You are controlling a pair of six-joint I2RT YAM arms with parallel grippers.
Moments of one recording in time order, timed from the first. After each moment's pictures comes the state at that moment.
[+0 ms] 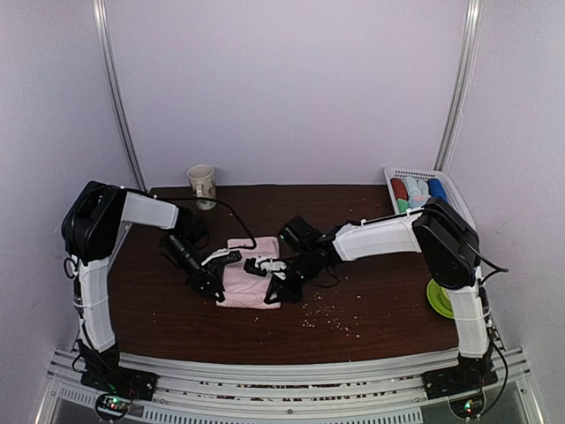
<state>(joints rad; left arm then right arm) -0.38 2.09 1.31 -1.03 0.82 1.06 0.89 2.17 1.51 -0.36 -0.53 -0.41</state>
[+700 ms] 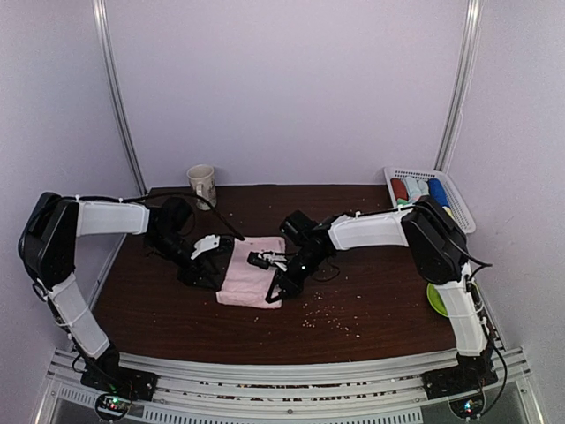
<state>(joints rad) -0.38 1.74 1.08 -0.67 0.65 0.99 0.81 2.29 1.67 -0.56 -0.71 -0.34</state>
